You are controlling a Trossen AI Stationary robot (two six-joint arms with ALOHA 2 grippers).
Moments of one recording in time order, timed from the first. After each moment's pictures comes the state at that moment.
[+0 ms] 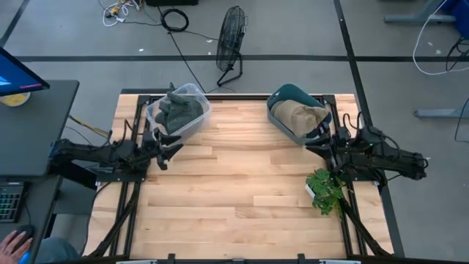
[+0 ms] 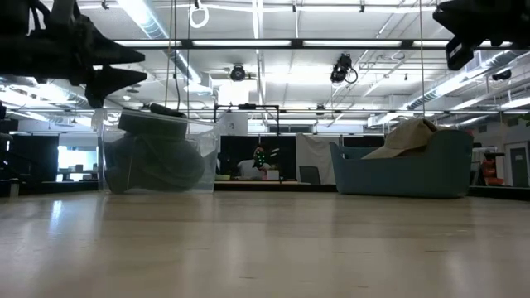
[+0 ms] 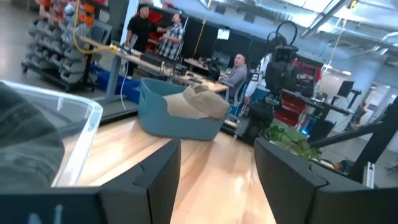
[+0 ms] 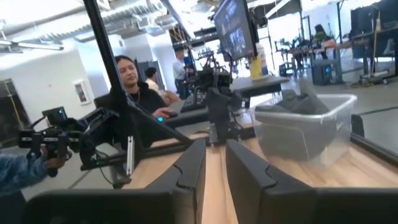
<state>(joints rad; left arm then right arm) -0.11 0.14 0.03 0.19 -0.47 -0.33 -0.15 0.00 0.26 -0.14 -0.21 0.25</state>
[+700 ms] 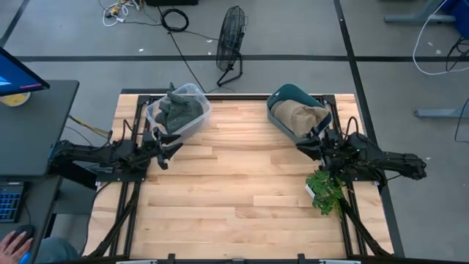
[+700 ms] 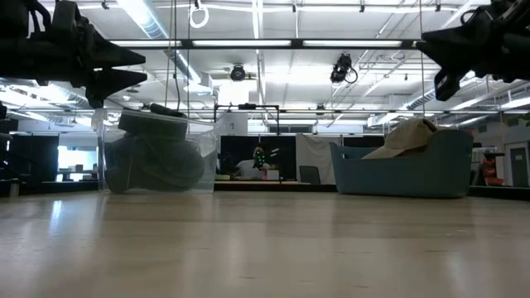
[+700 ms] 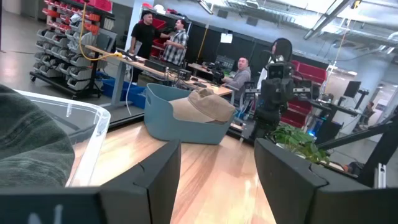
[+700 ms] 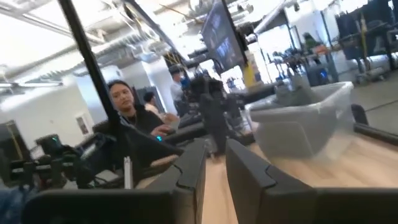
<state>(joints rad) -0.09 0.12 0.01 0.22 -0.47 -0.28 -0.15 0.00 0.01 0.21 -0.15 0.38</state>
